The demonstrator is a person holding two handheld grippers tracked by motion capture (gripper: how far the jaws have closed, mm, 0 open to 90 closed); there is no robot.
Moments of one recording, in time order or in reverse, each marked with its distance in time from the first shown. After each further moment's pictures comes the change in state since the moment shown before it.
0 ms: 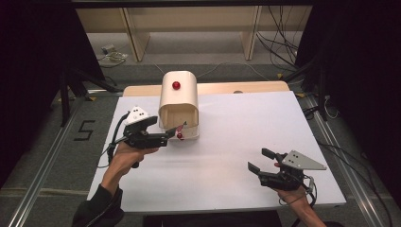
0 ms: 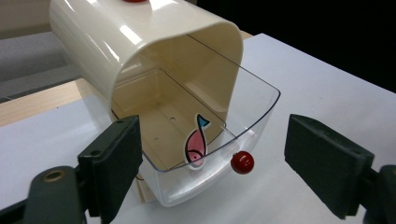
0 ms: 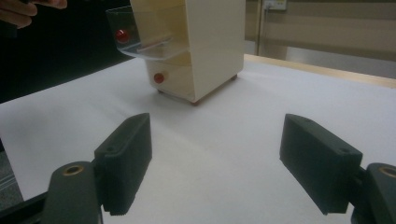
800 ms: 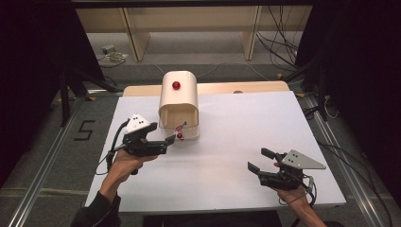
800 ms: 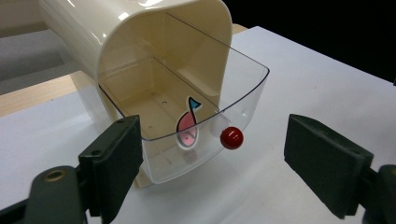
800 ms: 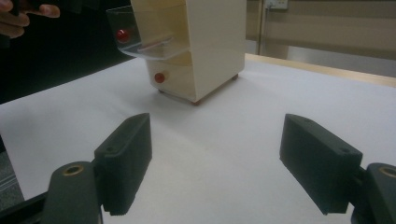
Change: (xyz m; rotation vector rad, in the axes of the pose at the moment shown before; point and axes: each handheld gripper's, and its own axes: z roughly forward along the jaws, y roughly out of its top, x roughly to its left) left arm -0.007 -0.016 -0.006 0.003 -0.006 0.013; right arm -0.001 0.000 0.001 0.002 0.004 0.006
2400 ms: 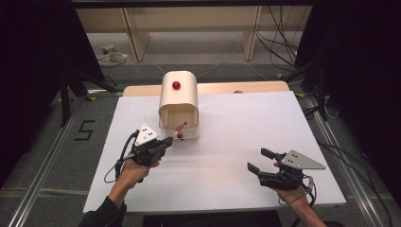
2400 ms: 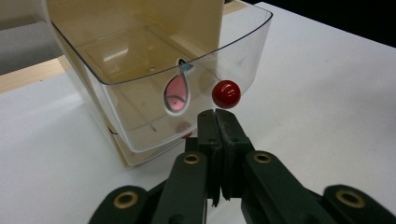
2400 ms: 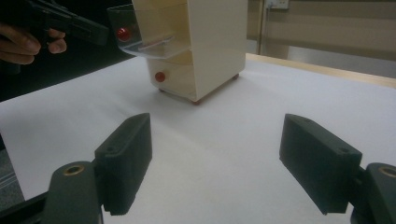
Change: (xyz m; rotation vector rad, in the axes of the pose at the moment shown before) left arm -0.011 -0.031 0.019 0.034 0.027 0.026; right arm 0.001 0.000 0.000 0.004 0.000 -0.010
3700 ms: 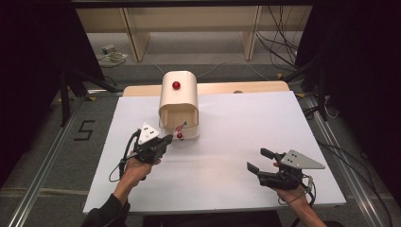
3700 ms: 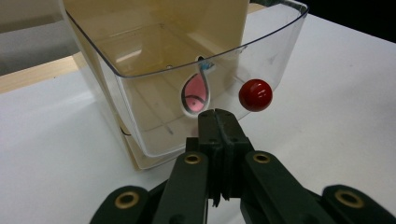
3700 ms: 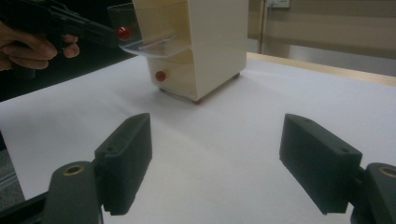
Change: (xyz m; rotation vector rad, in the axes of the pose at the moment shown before) left arm 0.005 -0.005 0.014 -0.015 0.049 -0.020; right arm -0.001 -0.001 0.001 0.002 0.005 0.004
